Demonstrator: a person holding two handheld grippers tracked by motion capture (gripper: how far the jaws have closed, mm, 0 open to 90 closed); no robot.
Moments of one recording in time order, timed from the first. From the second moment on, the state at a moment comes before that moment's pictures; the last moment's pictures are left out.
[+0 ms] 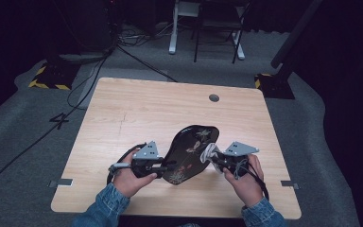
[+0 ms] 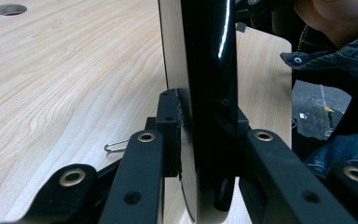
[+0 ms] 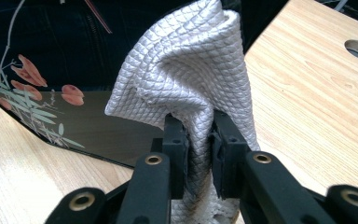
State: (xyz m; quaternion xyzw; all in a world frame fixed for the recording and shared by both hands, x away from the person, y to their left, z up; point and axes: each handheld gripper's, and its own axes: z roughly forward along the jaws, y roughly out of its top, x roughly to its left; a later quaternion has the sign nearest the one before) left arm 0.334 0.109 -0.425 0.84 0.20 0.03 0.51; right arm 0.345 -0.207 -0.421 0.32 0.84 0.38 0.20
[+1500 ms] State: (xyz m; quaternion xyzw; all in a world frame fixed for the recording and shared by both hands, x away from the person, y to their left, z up) left arm 0.327 0.127 -0.422 0.82 0.22 0.04 0.53; right arm 0.330 -0.168 -0.405 0.26 0.84 0.42 0.20
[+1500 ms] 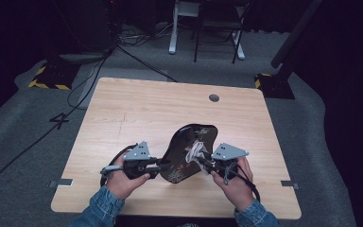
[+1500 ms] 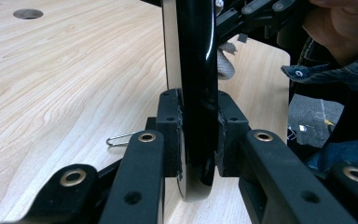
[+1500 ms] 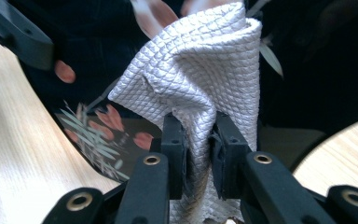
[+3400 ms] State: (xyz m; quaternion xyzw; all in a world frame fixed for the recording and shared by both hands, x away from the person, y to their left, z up) left arm 0.329 0.125 -0.423 0.82 0.22 0.03 0.53; right arm 0.349 -0.196 -0.433 0.33 0.85 0.37 0.19
